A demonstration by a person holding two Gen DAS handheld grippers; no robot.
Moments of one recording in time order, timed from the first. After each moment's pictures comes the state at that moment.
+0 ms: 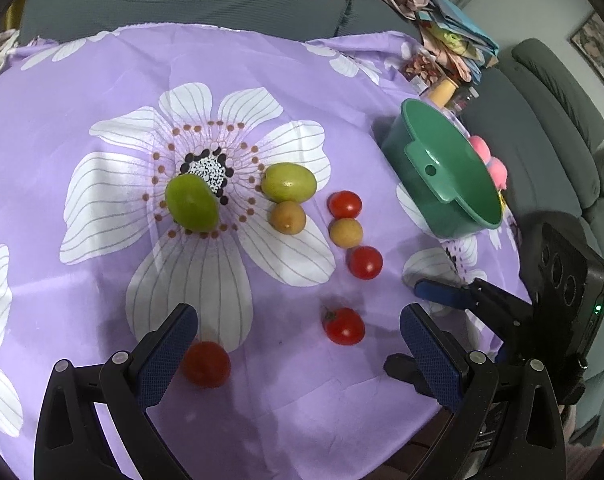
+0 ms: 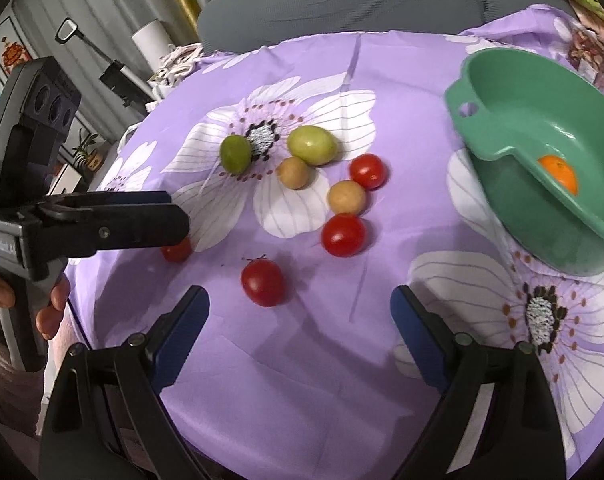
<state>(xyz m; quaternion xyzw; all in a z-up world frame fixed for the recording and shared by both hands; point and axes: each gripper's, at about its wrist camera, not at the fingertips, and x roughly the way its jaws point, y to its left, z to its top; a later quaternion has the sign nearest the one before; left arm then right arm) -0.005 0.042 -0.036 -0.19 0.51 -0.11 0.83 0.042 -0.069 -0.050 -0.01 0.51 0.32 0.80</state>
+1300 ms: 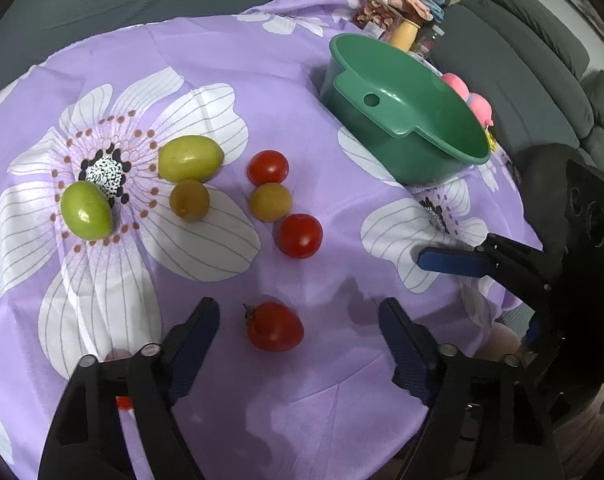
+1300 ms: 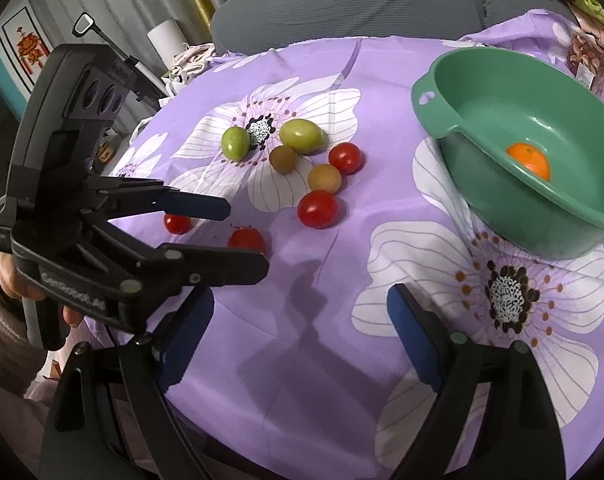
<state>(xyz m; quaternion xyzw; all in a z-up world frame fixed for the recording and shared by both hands) 0.015 -0.032 -0.053 -0.09 0.54 -0.16 0.82 0.028 -0.111 -0.046 -0.02 0.49 0.34 0.80</state>
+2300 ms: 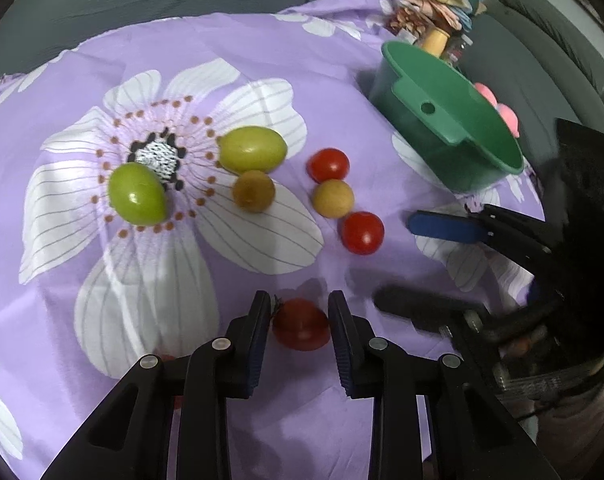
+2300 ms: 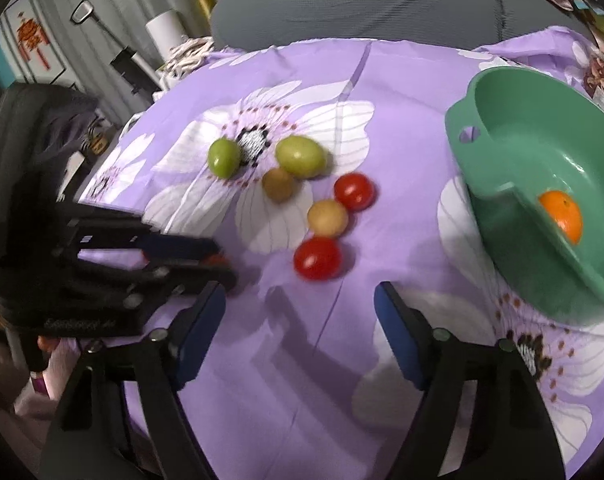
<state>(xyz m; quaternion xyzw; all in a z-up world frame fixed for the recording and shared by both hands) 0.010 0.004 -0.059 -0.10 0.54 -0.12 0.83 0.067 -0.076 -0.058 -0.03 0.49 0.34 0.80</state>
